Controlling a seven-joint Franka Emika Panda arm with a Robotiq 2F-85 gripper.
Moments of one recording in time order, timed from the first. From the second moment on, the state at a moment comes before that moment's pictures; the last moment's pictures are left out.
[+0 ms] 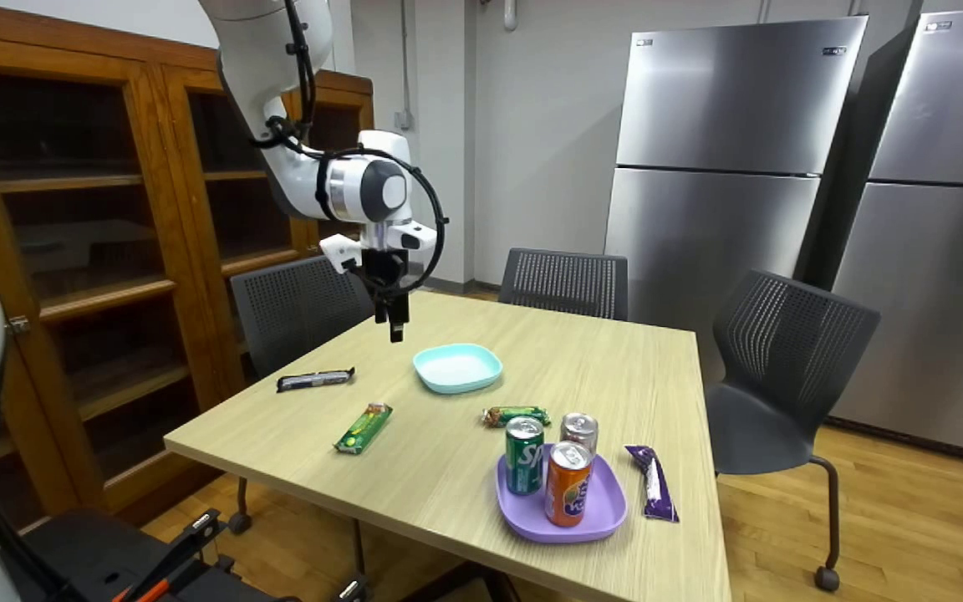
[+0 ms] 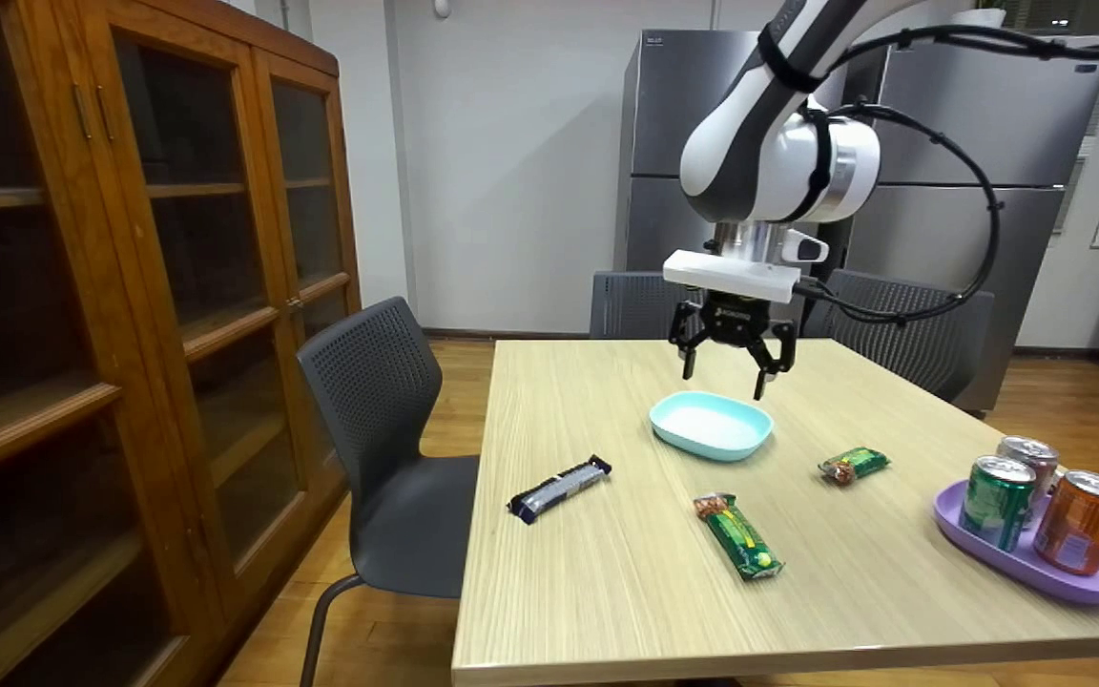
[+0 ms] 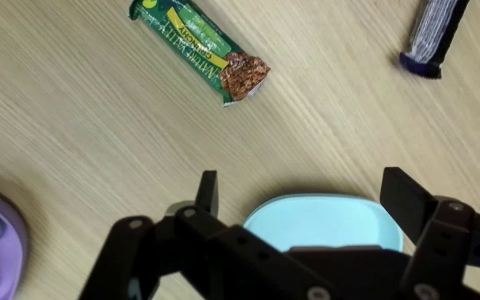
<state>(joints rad) 0.17 0.53 0.01 -1.91 0.02 2.46 0.76</state>
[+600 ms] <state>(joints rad) 0.25 0.62 0.07 -1.82 0.03 2.35 0.53</state>
